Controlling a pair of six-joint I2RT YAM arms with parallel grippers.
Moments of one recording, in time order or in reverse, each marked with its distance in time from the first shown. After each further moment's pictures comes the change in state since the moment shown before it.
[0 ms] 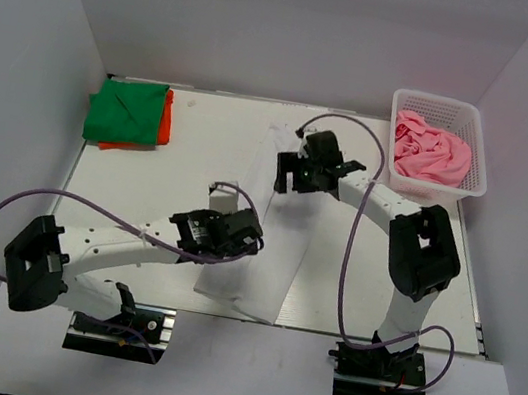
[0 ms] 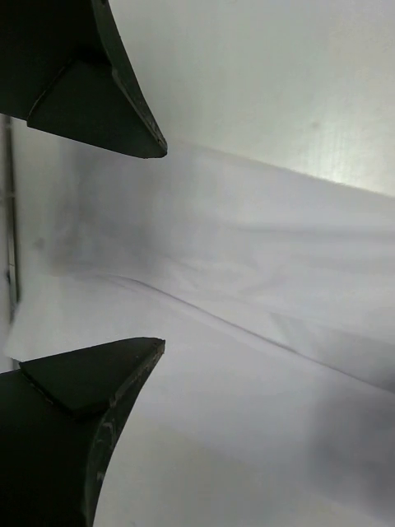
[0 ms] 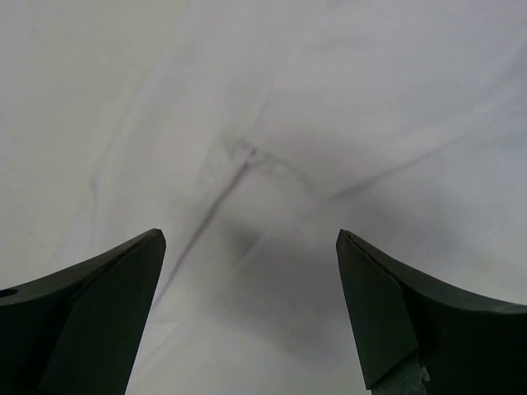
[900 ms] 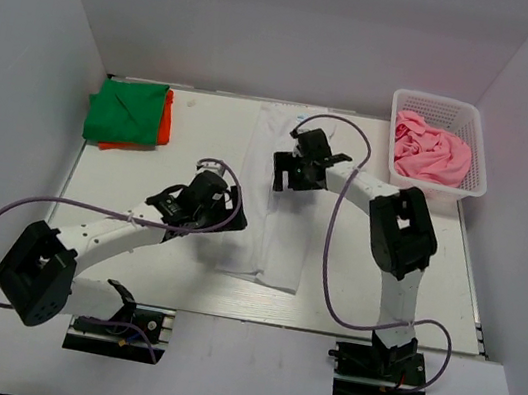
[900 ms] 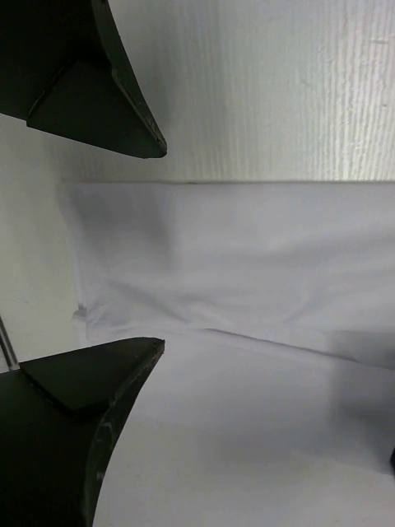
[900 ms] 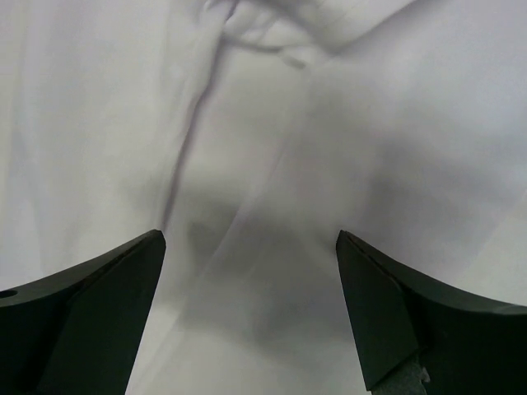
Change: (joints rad) left arm 0.439 -0.036 -0.143 0.401 0.421 0.354; right arm 0.009 0.237 0.122 -0.036 0.081 0.019
